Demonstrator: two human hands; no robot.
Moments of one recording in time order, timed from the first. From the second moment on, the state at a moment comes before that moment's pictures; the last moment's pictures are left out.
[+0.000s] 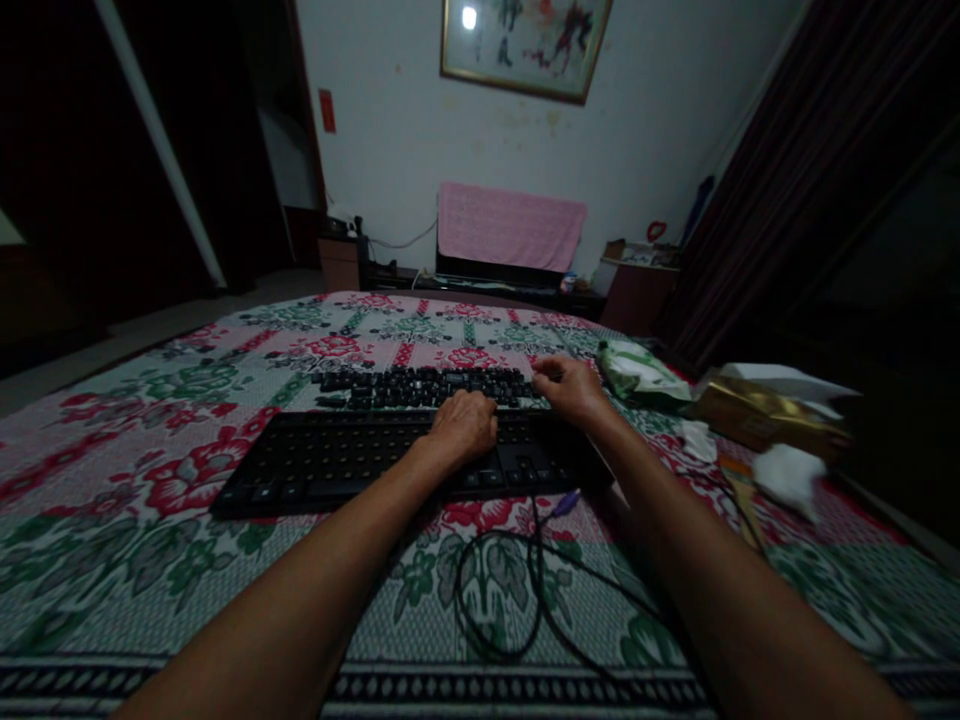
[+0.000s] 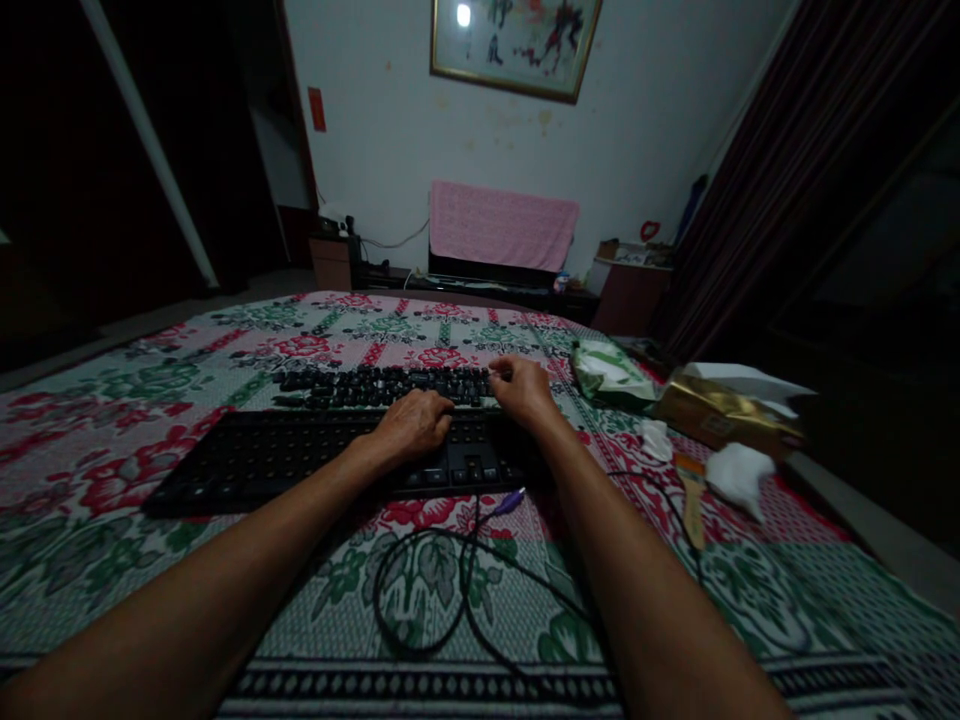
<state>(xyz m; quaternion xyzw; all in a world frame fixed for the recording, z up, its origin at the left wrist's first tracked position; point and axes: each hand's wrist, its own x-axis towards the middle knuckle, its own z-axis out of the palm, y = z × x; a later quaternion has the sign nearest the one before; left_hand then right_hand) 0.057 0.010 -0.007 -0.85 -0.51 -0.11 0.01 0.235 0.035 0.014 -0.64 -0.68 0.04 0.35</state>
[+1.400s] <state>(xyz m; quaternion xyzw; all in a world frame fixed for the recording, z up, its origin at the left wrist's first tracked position) 0.051 0.008 -0.003 -0.86 -0.49 -0.11 -0.03 0.225 -0.018 0.011 -0.54 -0.57 0.49 0.37</state>
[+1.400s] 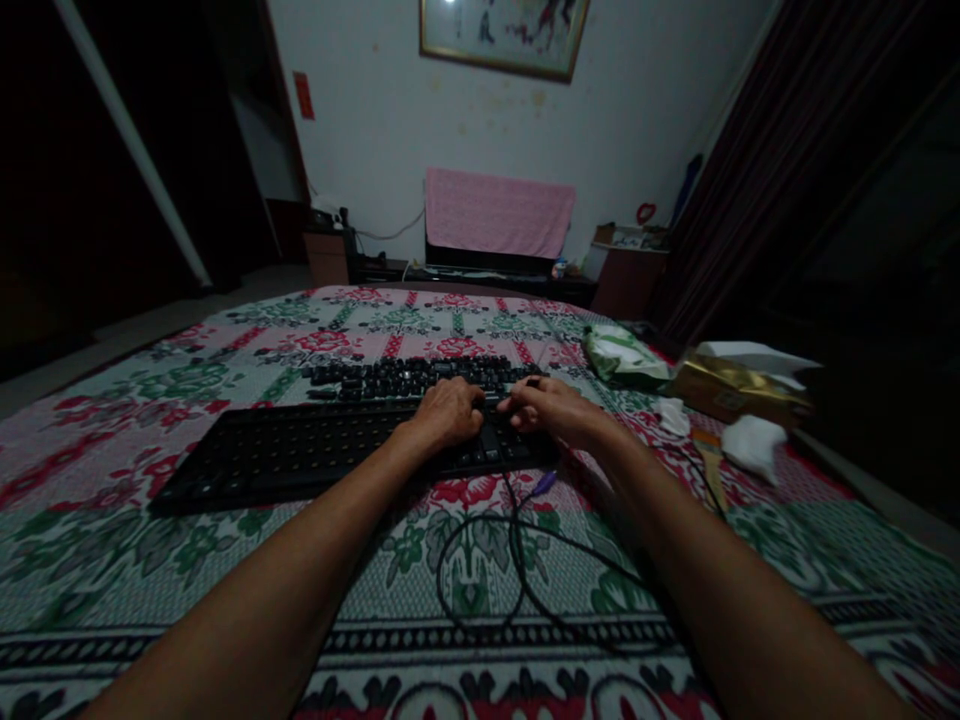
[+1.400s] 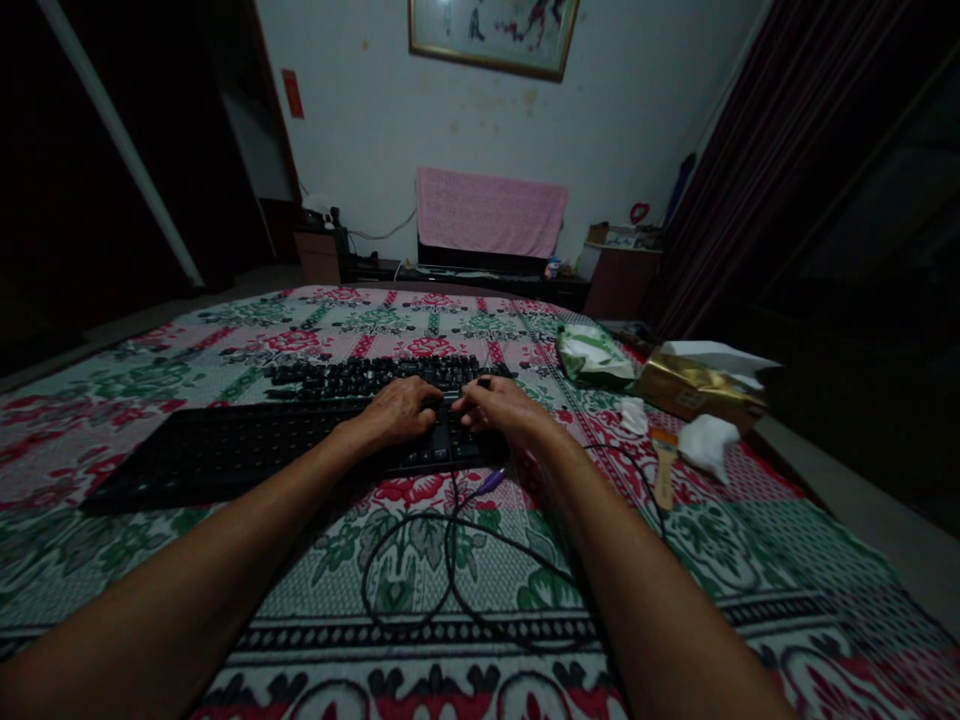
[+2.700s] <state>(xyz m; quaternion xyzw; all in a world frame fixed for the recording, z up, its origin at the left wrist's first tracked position) 0.045 -0.003 -0.017 -0.84 -0.53 -0.14 0.02 0.228 -0.043 0.019 -0.67 -0.66 0.14 0.31</state>
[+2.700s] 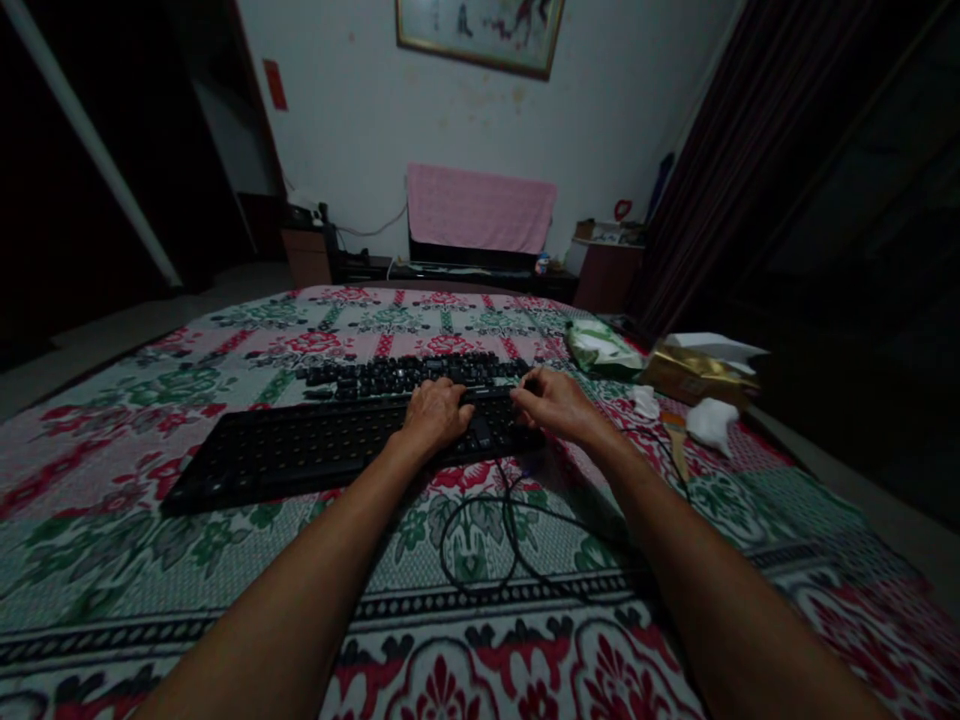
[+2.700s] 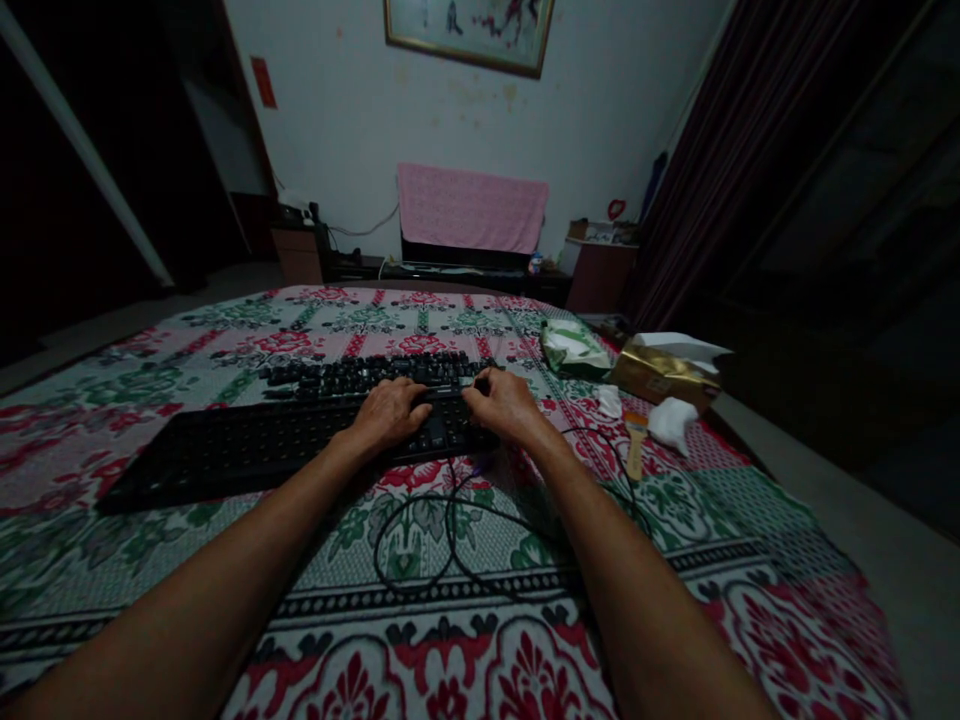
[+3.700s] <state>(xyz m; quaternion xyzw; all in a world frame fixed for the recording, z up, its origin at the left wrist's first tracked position) 0.046 -0.010 -0.016 -0.84 -0.52 -0.17 0.02 0.203 -0.056 0.011 -0.68 -0.66 0.04 0.33</state>
